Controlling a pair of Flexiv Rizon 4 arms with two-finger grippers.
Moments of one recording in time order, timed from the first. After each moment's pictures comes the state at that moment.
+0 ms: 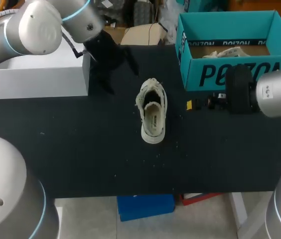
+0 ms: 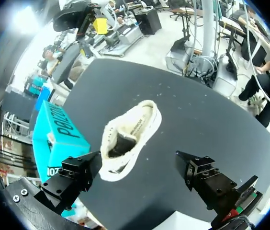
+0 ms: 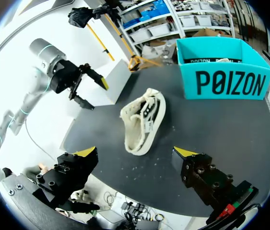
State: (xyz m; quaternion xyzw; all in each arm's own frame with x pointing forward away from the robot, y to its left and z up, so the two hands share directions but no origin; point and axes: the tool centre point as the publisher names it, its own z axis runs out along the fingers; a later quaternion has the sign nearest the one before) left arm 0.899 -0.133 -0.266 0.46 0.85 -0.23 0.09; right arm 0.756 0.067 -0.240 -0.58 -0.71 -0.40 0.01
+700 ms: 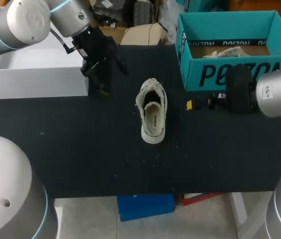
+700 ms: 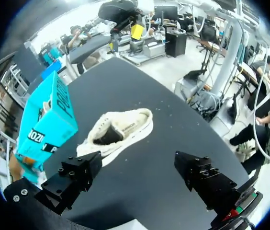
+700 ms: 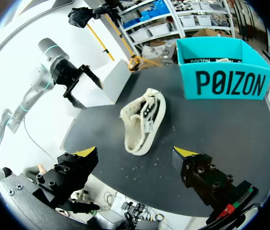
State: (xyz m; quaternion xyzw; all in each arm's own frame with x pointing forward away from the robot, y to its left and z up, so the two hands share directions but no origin) left arm 0.895 -0.101 -0.260 0.29 0.92 -0.27 -0.02; right arm 0.756 0.067 -0.240 -0.58 -0.71 -0.40 0.01
